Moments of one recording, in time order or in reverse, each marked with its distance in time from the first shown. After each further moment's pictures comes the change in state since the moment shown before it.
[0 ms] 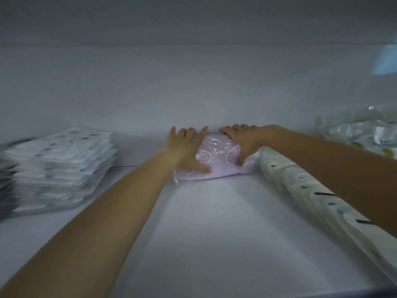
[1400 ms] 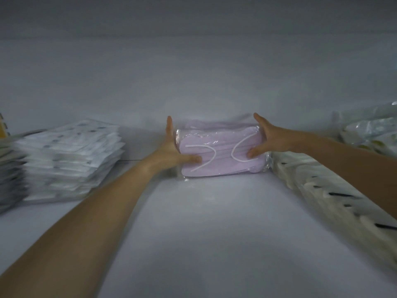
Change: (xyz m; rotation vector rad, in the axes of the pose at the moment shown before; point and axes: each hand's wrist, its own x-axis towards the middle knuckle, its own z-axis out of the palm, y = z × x) left_hand -0.021 -0.040 0.049 -1.269 0.102 -0.186; right_hand -0.019 0.038 0.035 0.845 0.124 0.049
